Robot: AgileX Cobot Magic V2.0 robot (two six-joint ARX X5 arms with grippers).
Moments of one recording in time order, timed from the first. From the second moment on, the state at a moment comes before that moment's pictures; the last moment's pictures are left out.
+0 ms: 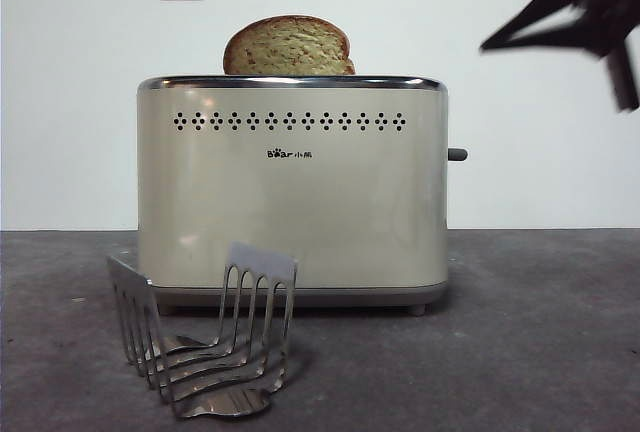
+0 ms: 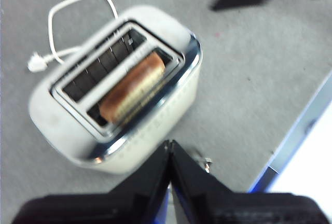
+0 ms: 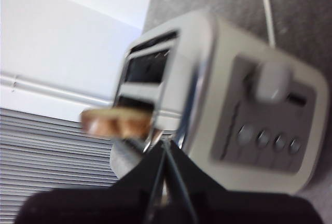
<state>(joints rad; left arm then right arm) -0.84 1.33 1.85 -1.32 -0.08 0.00 0.04 1.37 0.91 -0.12 -1.03 0.59</state>
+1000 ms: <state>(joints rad) -0.73 1.05 1.57 -1.32 -0.11 -0.07 0.06 1.80 1.17 -0.31 -0.96 0.45</state>
